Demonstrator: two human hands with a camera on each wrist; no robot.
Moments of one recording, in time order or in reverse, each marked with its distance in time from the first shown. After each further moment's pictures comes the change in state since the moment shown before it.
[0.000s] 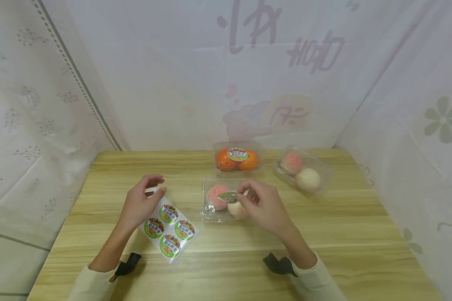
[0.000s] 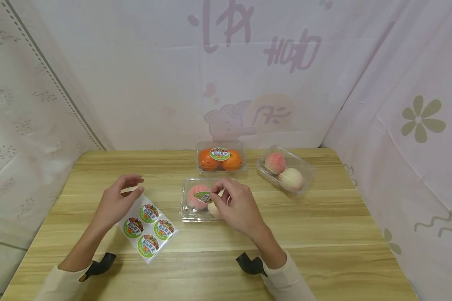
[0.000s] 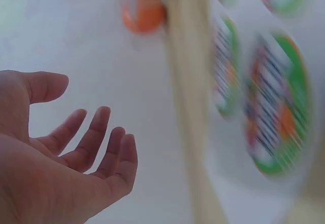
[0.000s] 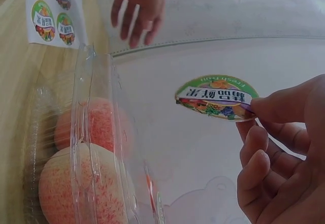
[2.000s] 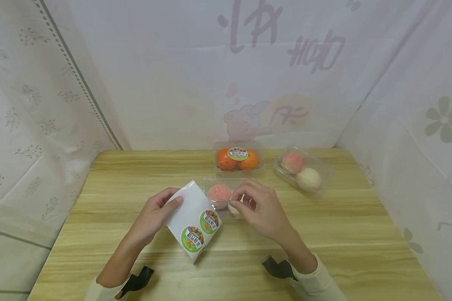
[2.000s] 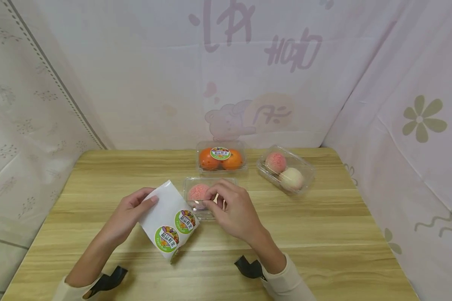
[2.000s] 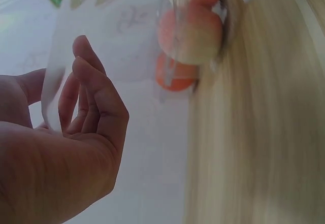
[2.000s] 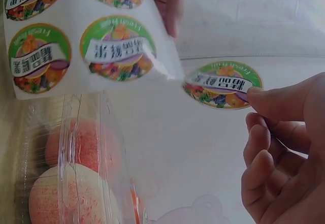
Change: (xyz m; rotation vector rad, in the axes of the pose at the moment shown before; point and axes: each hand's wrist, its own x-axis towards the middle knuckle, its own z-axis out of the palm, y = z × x) left_hand -0.027 0.033 0.025 -0.469 -0.231 -0.184; right_hand -0.002 -0.021 0.005 -0.023 0.027 -0.168
